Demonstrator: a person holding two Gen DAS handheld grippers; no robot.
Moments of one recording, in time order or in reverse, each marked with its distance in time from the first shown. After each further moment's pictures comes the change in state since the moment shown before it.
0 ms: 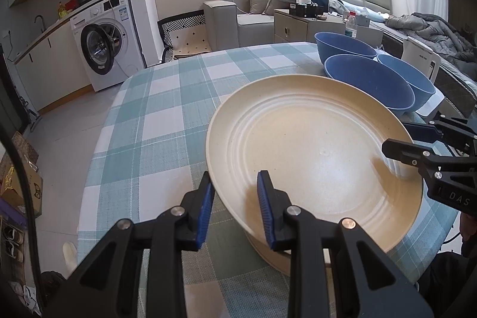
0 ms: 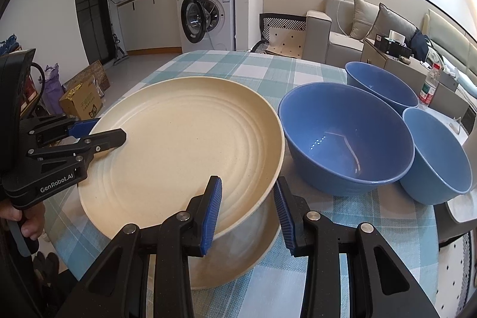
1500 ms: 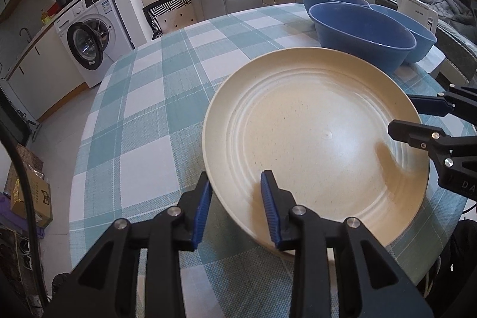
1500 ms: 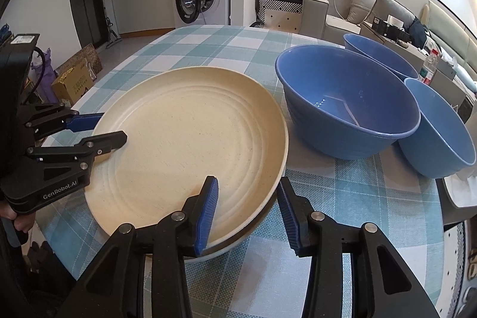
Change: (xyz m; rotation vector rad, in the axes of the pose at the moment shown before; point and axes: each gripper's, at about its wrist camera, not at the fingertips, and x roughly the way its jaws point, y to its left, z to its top) left arm 0.027 -0.024 -0.024 0.114 0.131 0.018; right arm 0.018 -0.001 -0.028 -0.004 0.094 -0.034
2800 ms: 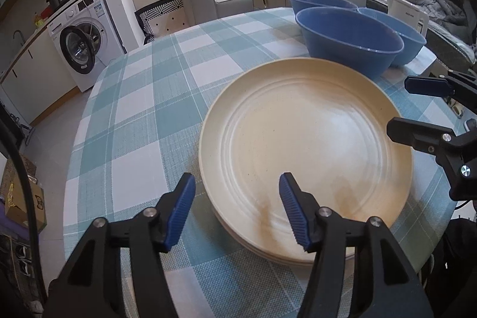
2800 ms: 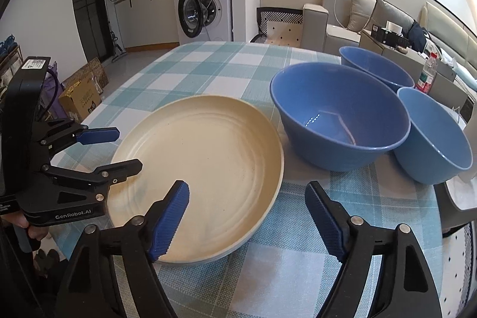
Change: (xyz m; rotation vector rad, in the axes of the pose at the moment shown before) left arm -0.008 -0.006 0.002 0.006 -0.028 -0.049; right arm -0.022 -0.008 0.003 0.023 -0.073 0.034
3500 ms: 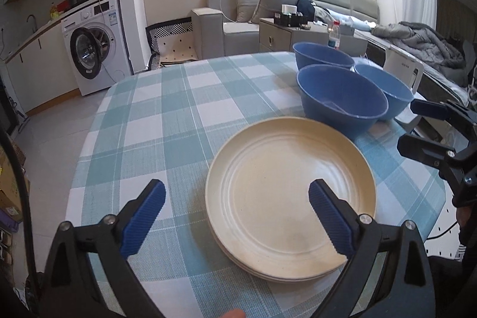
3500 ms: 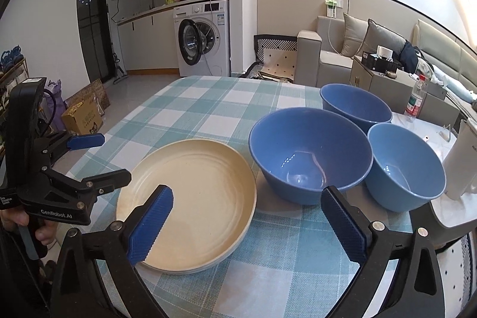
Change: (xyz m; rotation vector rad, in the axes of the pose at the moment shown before) left arm -0.043 0.014 0.018 -0.127 -0.156 -0.040; right arm -0.054 -0.024 0.022 -0.009 -0.133 -0.007
